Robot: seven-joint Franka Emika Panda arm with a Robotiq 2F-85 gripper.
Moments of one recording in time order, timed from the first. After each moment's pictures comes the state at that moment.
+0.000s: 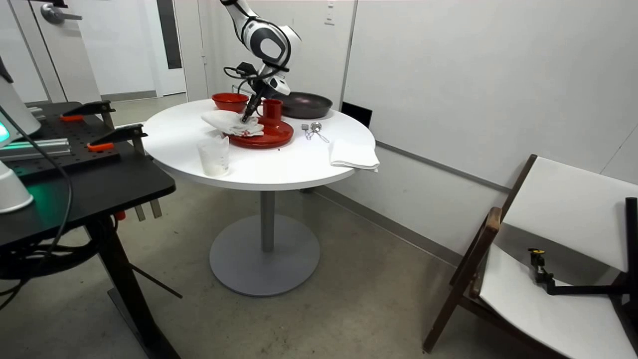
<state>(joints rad) -0.06 1.04 0.01 -1.40 0.32 2.01 0.50</state>
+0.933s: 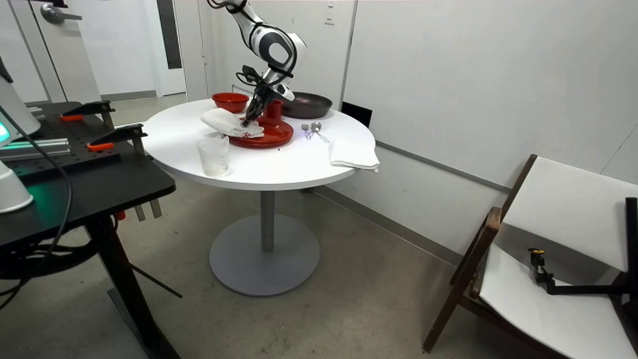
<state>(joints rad) -0.07 1.13 -0.02 -1.26 0.27 1.86 0.34</state>
